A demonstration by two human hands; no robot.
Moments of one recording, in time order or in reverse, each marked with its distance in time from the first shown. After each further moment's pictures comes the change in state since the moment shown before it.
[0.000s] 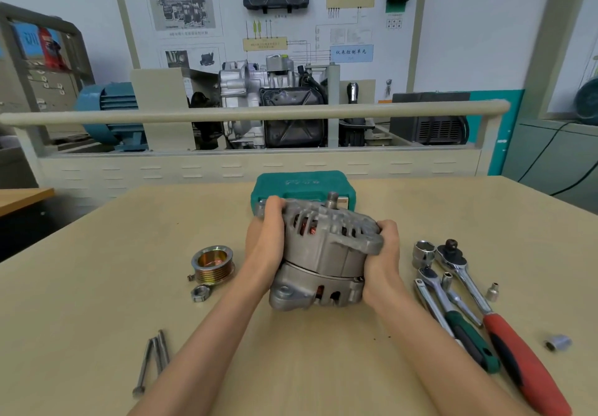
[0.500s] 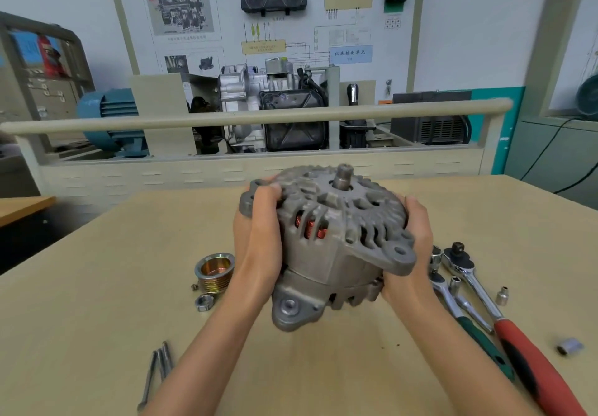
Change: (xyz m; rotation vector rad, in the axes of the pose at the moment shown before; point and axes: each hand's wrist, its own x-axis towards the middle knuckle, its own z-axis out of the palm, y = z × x) left_hand -0.020 0.028 -0.009 -0.156 0.041 0.345; right_hand -0.019 -0.046 0.005 0.454 -0.212 -0.070
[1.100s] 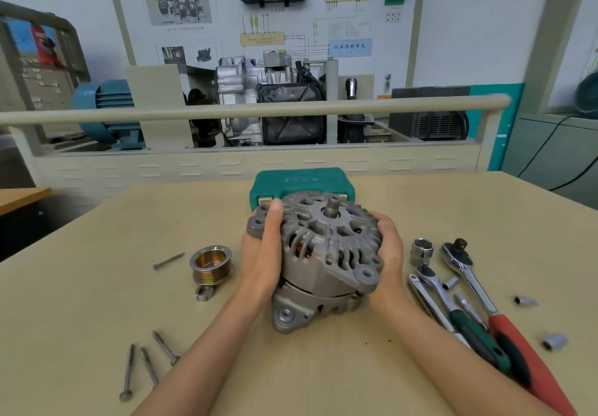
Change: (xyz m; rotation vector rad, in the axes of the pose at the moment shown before) left_hand 0.002 -0.058 -0.002 0.119 0.022 -0.054; right_hand 0.022 0.043 -0.038 -0.246 0.120 -0.061
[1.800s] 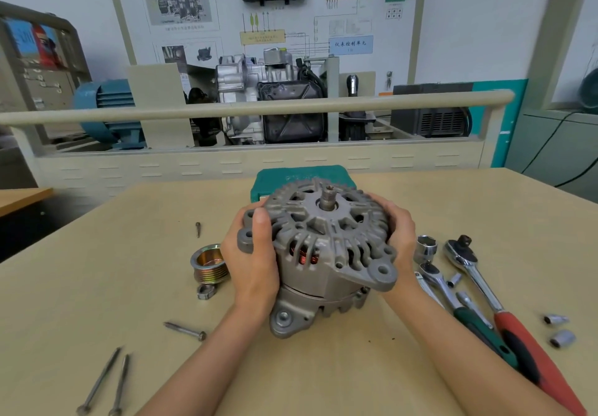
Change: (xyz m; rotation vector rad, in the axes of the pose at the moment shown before) left_hand -0.012 -0.001 -0.005 -0.068 0.185 0.335; right_hand 0.001 -0.018 0.008 0.221 -0.185 -0.031
